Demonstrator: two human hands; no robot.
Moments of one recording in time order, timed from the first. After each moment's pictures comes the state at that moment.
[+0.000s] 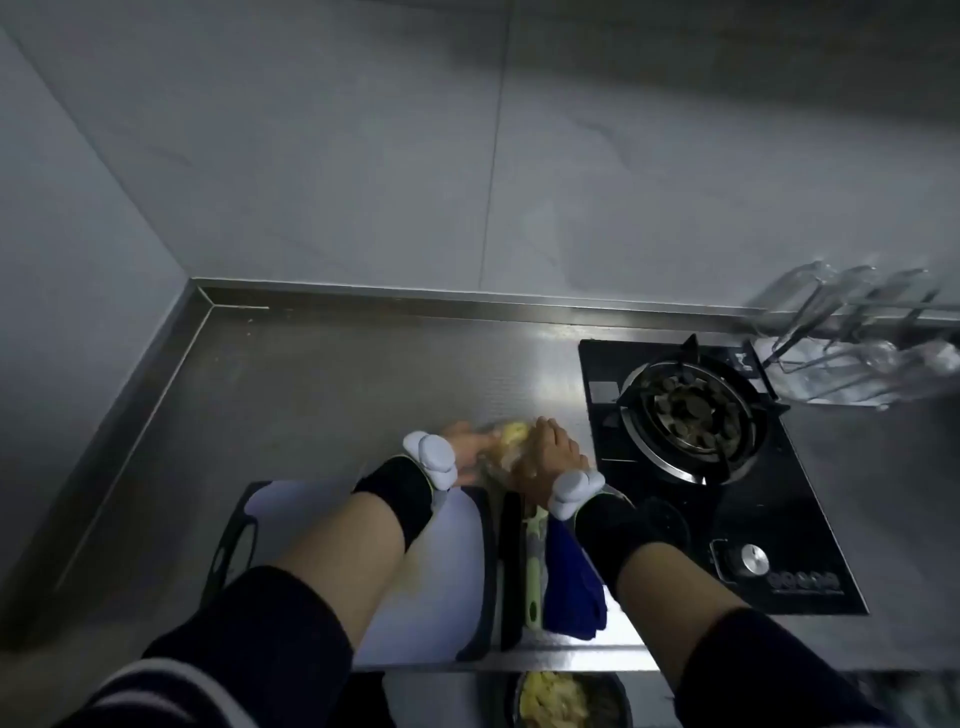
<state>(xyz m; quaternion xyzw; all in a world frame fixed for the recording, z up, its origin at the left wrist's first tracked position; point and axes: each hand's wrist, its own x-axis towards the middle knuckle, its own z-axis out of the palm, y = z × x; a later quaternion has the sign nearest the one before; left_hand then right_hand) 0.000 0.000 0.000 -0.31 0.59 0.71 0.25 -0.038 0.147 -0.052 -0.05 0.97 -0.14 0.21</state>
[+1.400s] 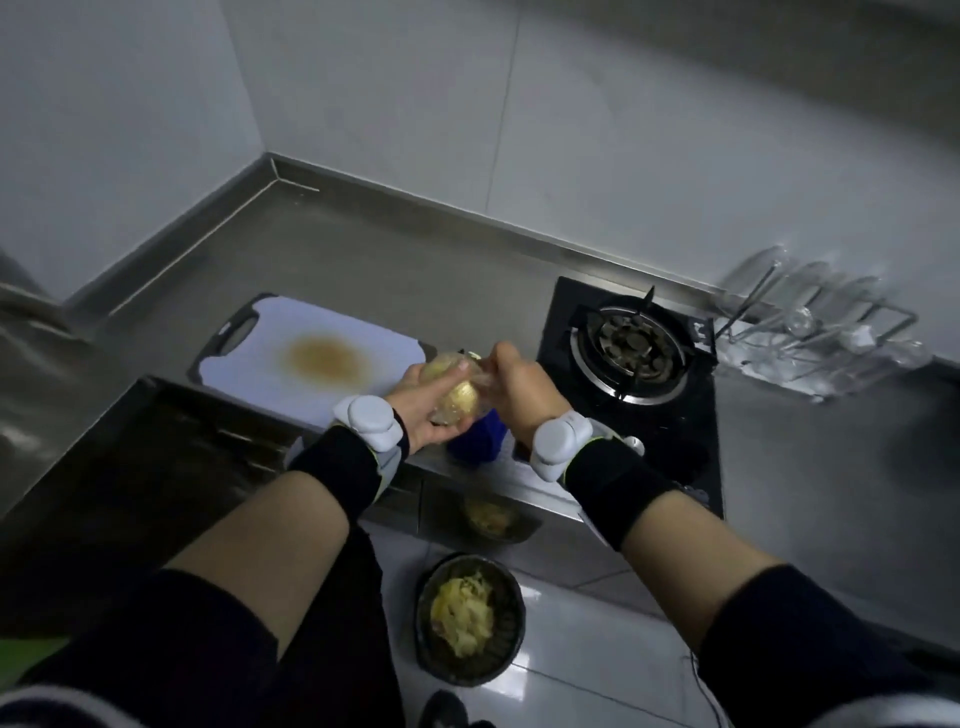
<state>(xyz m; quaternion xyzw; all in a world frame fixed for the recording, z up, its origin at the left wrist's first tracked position) 0.170 0.160 0.017 -0.34 0.42 0.84 0.01 0.085 0.289 0.049 -0.40 0.87 -0.24 0.14</state>
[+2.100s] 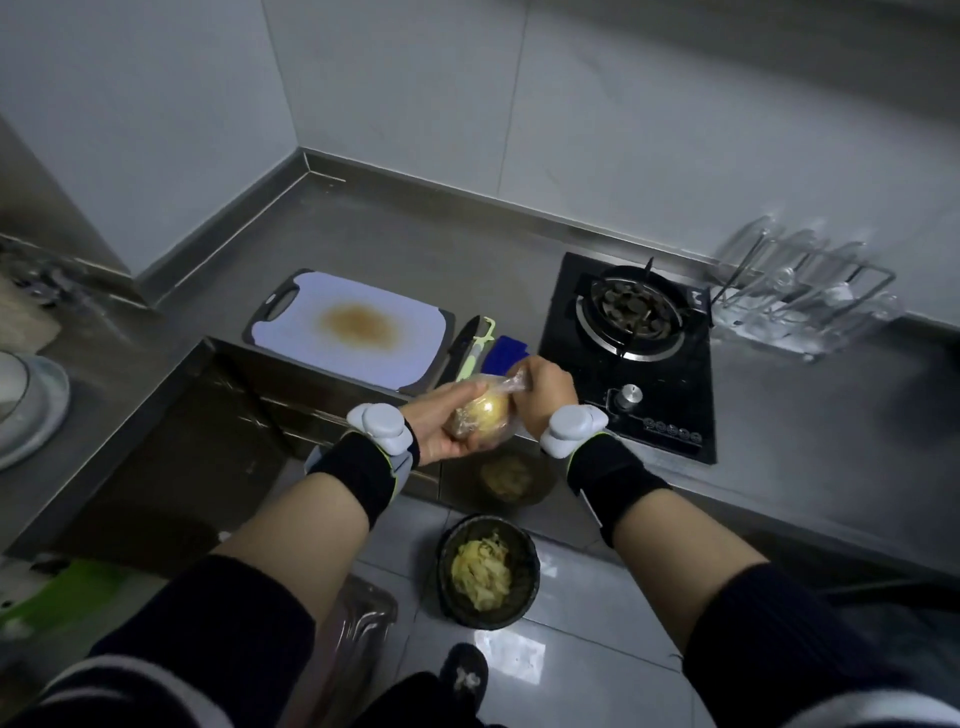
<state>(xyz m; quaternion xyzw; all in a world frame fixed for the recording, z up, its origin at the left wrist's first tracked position) 0.270 0.213 0.043 -0.30 0.43 0.84 0.13 0.167 0.329 0.053 -0.20 0.93 -0.26 0.14</state>
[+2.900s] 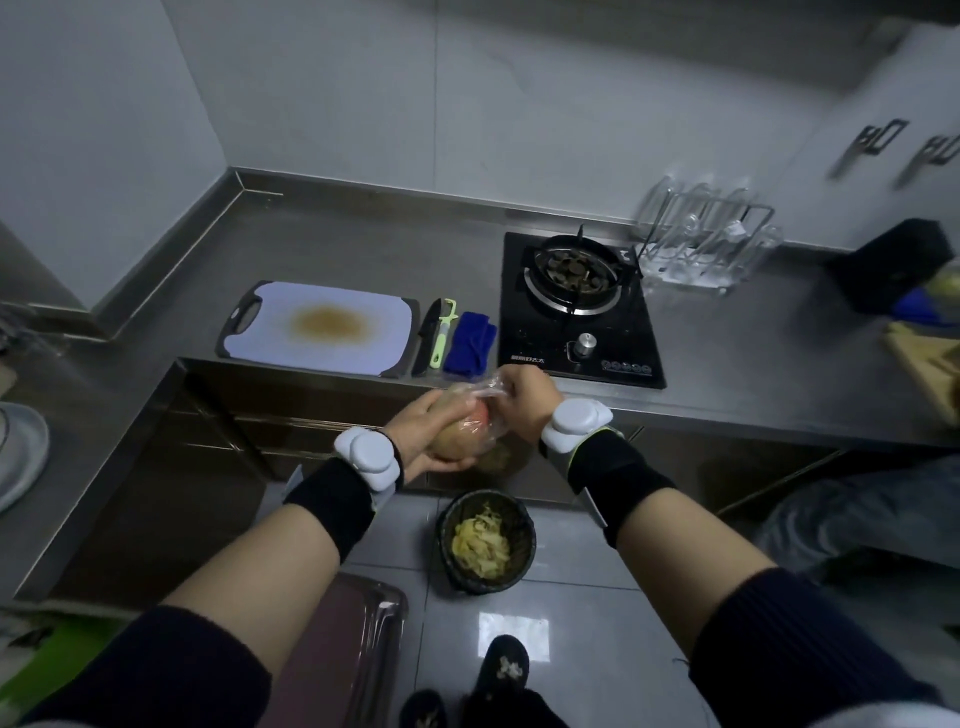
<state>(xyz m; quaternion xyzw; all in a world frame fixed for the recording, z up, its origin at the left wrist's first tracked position) 0.357 0.236 0.060 -0.25 0.52 0.80 0.16 0.270 0.374 0.086 -0.22 0.91 -0.32 0.17</state>
